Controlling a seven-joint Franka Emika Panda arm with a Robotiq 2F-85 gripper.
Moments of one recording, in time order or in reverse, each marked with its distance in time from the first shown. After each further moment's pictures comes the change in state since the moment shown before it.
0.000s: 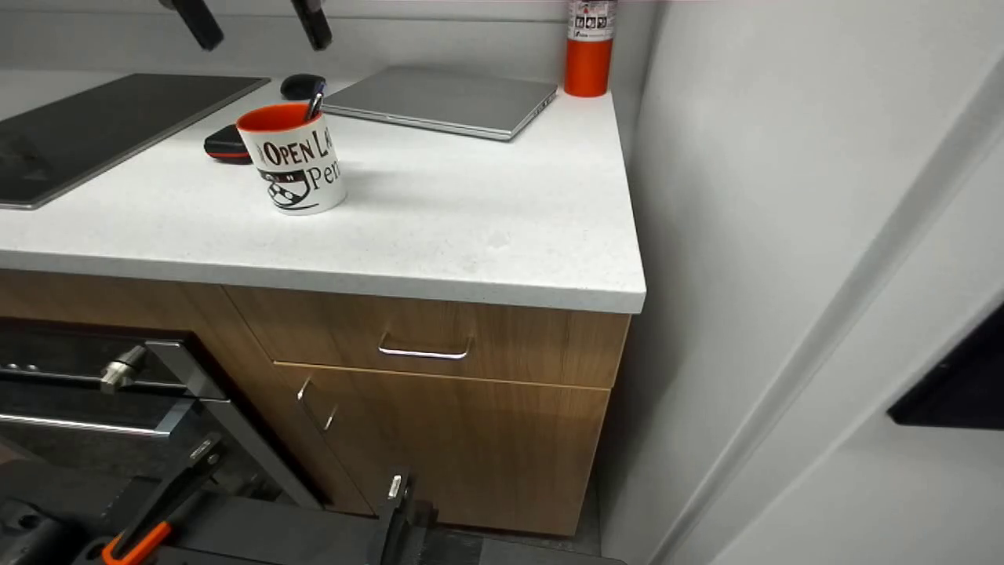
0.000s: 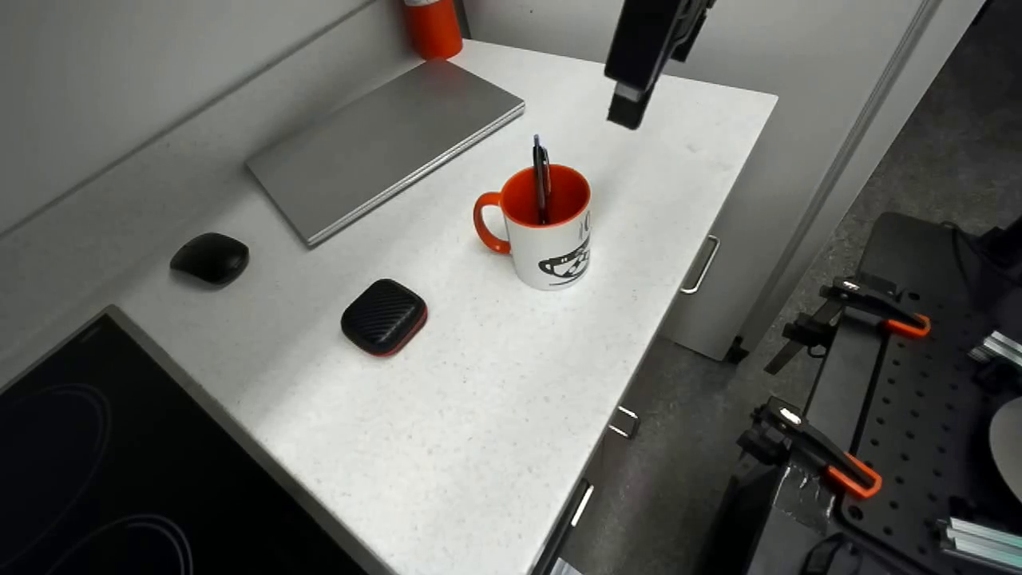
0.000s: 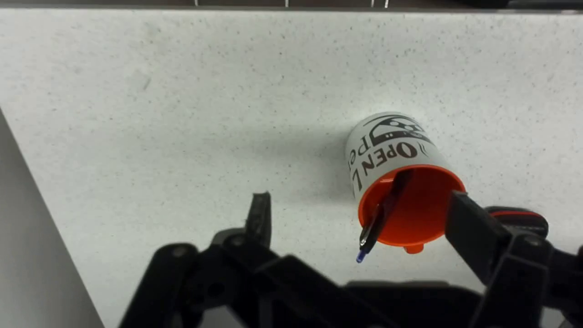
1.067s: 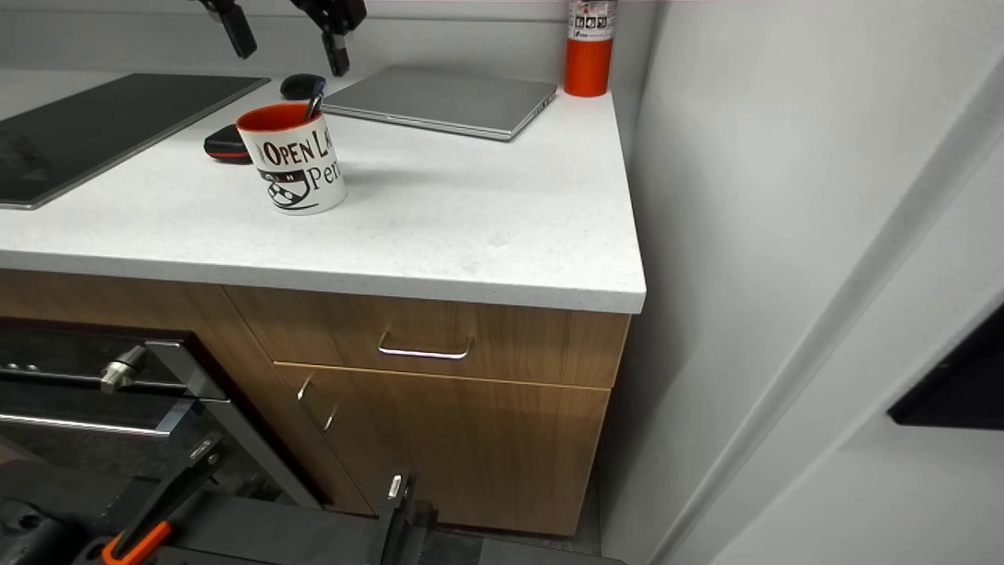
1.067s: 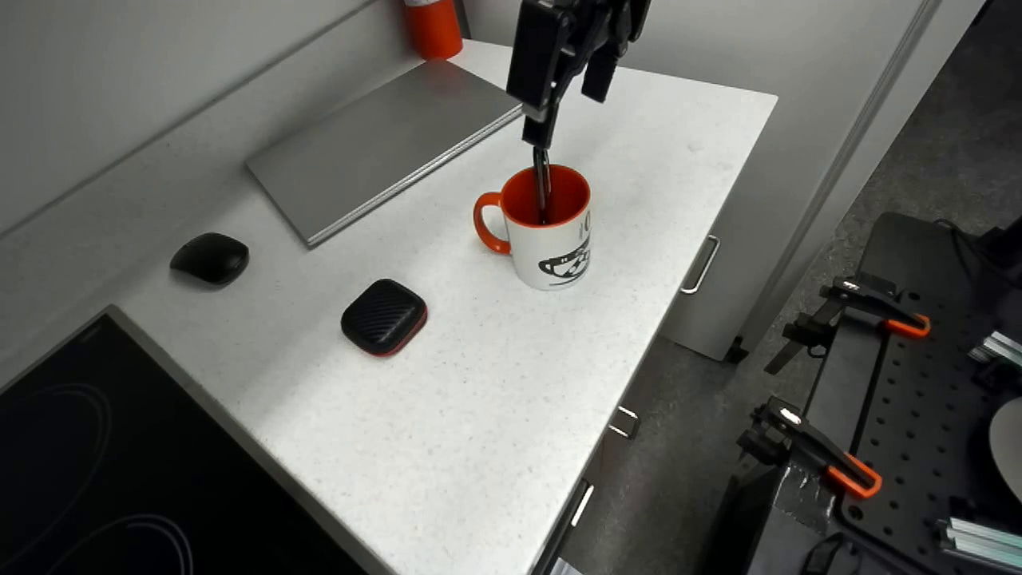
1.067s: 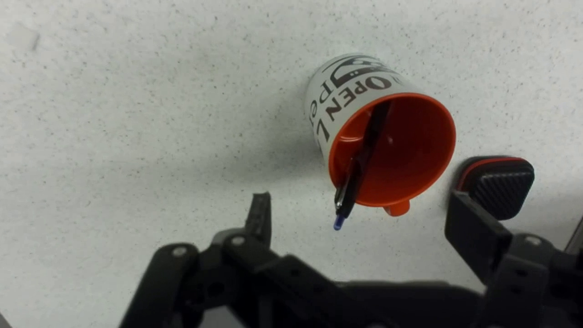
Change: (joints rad) arm 0.045 0.243 -0.049 0.134 0.182 0.101 -0.065
